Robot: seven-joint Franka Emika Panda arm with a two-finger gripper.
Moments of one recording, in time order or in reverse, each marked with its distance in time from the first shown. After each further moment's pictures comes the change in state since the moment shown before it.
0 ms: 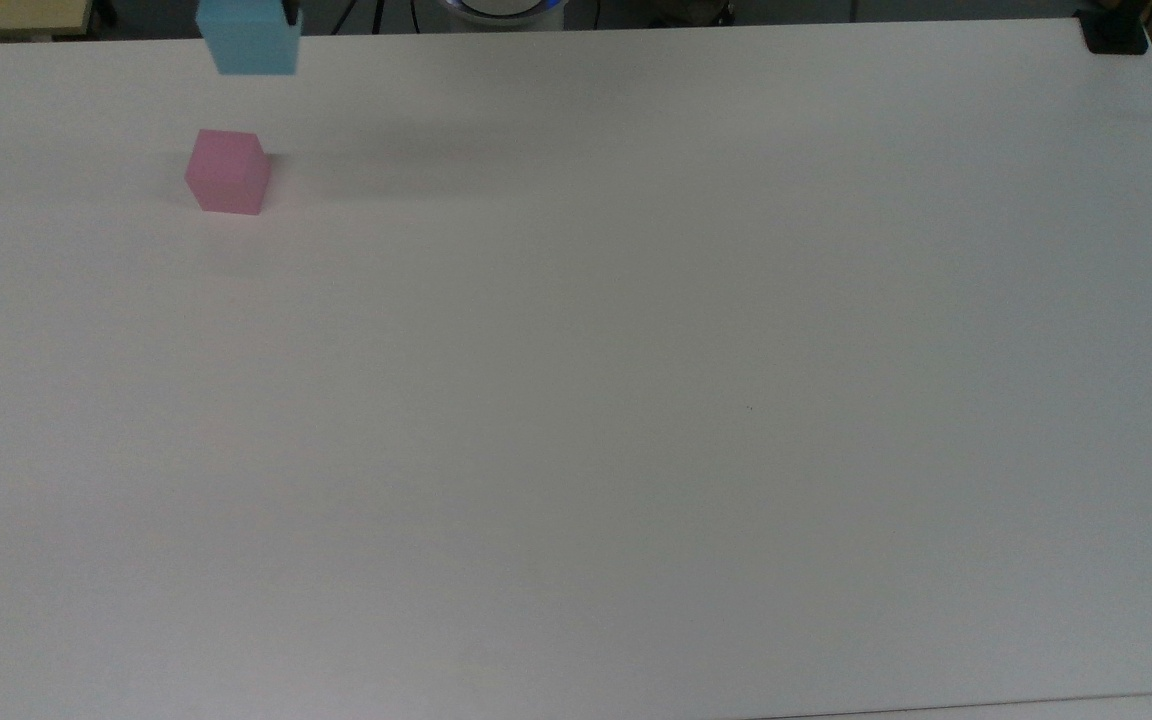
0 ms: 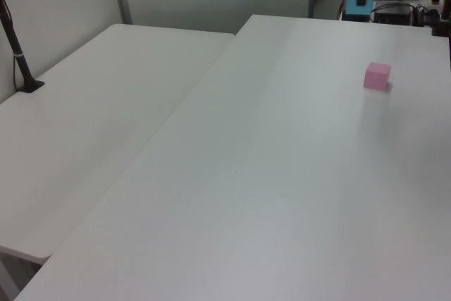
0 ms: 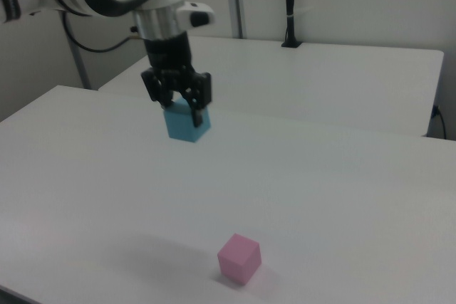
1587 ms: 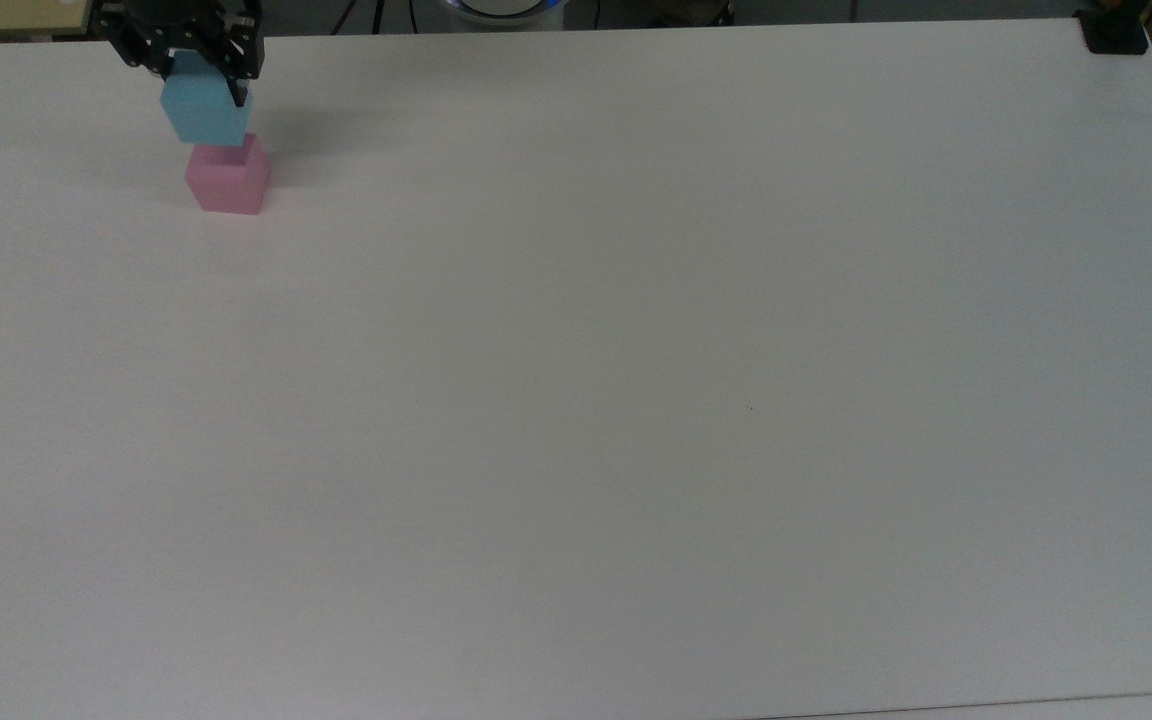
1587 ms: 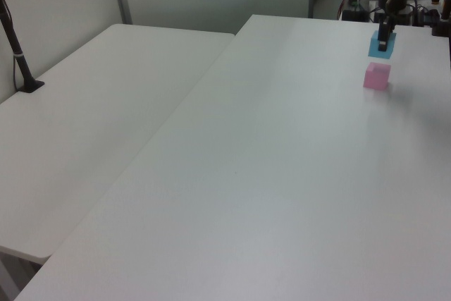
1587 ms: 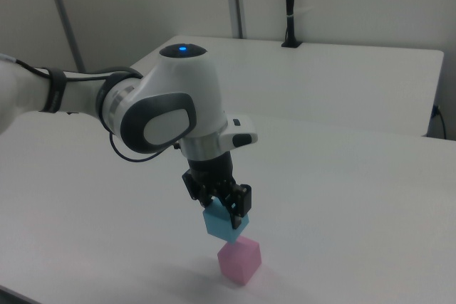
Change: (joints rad) arm -0.199 -0.057 -0.022 -0.513 0.000 0.510 -0.108
